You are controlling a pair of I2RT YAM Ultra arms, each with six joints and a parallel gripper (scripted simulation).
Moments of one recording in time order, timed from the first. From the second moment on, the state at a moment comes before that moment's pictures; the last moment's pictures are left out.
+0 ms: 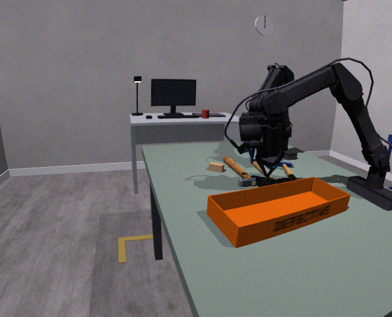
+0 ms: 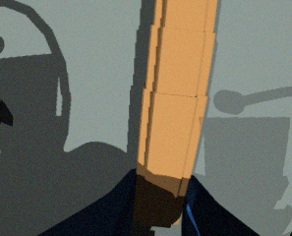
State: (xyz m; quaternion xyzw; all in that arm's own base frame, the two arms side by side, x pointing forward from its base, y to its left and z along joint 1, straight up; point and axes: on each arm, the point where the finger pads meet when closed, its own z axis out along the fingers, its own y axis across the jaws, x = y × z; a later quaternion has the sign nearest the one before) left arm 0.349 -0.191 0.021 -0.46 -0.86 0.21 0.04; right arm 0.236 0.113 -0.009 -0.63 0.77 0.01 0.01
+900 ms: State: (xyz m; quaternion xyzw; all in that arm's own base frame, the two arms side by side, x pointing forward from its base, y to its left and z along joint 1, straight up) left arm 0.346 -0.187 0.015 -0.06 -1.00 0.03 0.03; right arm 0.236 0.113 -0.009 -0.63 0.77 0.01 0.01
